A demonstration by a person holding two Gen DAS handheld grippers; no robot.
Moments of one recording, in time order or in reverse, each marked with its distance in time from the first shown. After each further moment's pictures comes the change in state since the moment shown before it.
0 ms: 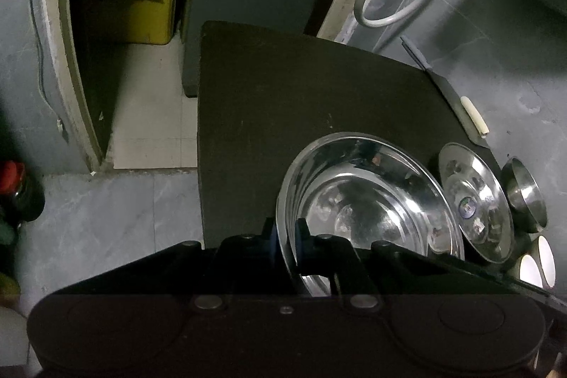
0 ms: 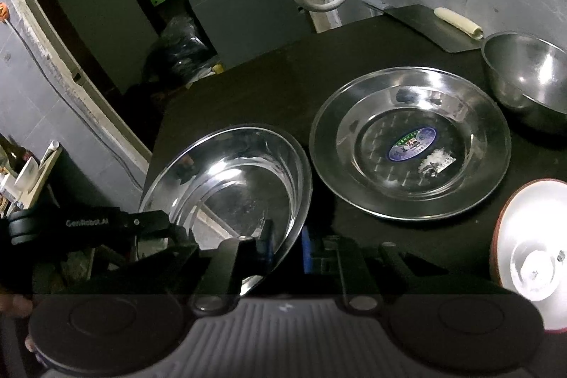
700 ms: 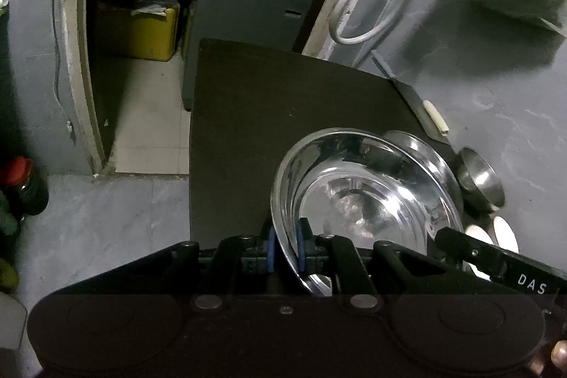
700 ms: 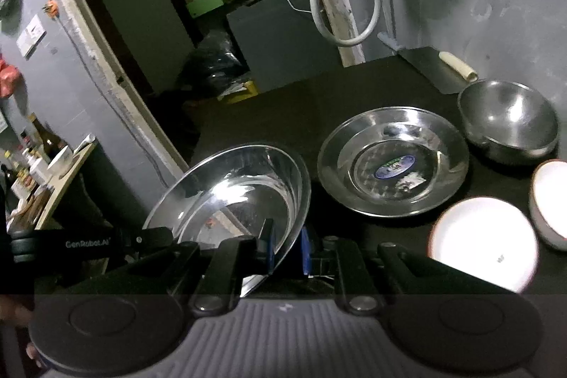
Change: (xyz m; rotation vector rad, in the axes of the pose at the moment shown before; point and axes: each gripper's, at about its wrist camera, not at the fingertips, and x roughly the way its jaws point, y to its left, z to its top) left arm -0.078 -0.038 -0.058 -0.011 -0.085 -0.003; right arm -0.082 -0.014 -0.013 -0.110 -0.066 0.084
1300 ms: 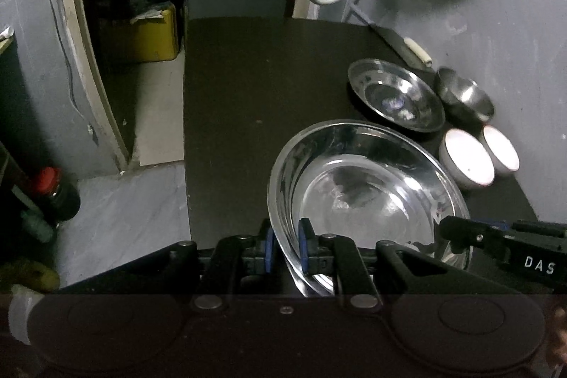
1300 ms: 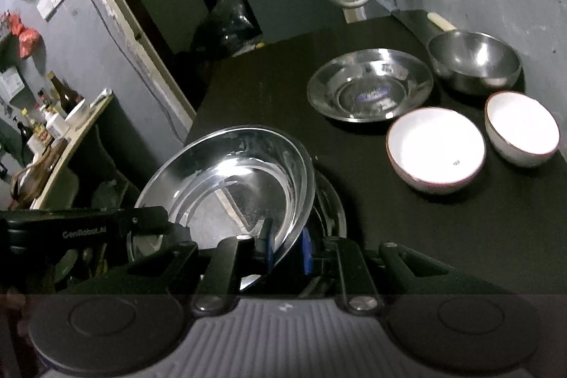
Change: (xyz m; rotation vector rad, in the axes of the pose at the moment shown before) left arm -0.041 -0.048 -0.070 0.166 0.070 0.110; right arm -0.055 -0.019 -0.056 -0.027 0.131 0.025
